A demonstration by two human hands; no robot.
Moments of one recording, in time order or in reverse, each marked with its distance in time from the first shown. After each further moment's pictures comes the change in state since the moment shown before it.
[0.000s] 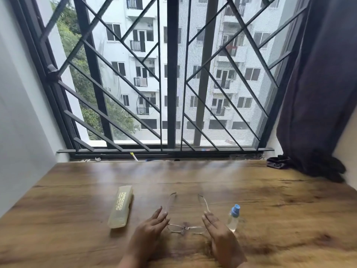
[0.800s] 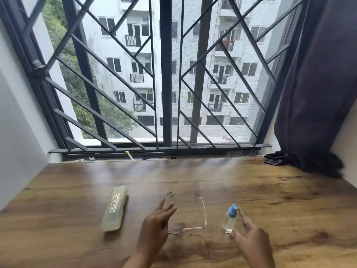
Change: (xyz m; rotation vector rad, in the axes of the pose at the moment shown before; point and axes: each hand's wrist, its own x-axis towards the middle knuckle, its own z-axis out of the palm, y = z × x) left_hand 0.037 0.040 0.000 -0.329 0.088 -0.380; right_hand 0.004 0.013 -0.073 0.433 0.026 0.907
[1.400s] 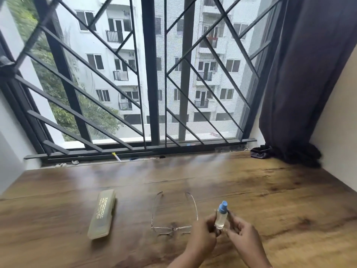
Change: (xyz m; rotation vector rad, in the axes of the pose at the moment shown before) left_hand 0.009 0.105 0.086 -0.533 -0.480 -0.325; right_hand 0.003 0.024 0.001 0.112 -0.159 0.085
